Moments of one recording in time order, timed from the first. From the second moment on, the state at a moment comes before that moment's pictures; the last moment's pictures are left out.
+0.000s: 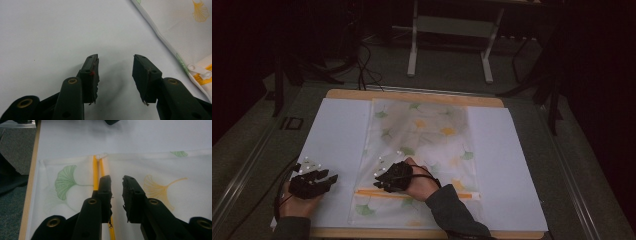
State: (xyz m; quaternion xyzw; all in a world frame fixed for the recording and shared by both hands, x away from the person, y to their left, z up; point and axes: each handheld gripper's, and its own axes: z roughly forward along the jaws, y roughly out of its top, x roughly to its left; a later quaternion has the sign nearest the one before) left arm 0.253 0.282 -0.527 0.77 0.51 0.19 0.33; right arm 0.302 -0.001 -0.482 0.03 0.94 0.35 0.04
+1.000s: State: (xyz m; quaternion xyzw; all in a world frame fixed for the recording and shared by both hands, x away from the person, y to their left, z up) left arm 0.252 0.282 -0.526 0.77 0.51 0.19 0.33; right arm 0.297 0.029 -0.484 0.01 0.93 0.36 0.04
